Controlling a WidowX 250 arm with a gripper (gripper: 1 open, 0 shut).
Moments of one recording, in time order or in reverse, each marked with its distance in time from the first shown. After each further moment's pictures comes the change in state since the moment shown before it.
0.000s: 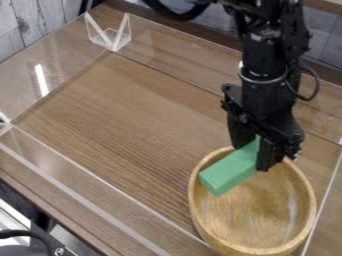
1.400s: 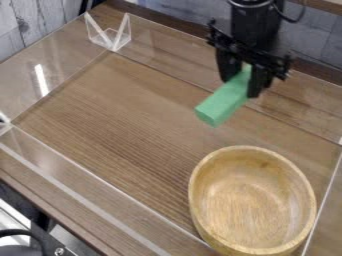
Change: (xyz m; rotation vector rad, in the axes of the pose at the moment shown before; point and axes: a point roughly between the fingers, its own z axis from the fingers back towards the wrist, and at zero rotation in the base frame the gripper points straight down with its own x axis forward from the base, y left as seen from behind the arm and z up) arm 0.031 0.069 0.046 0.122 -0.088 0.226
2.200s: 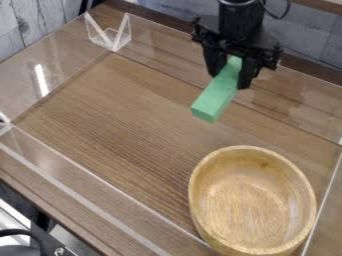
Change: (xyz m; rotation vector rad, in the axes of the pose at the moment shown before) arm 0.000 0.010 -0.004 0.050 -0.020 0.150
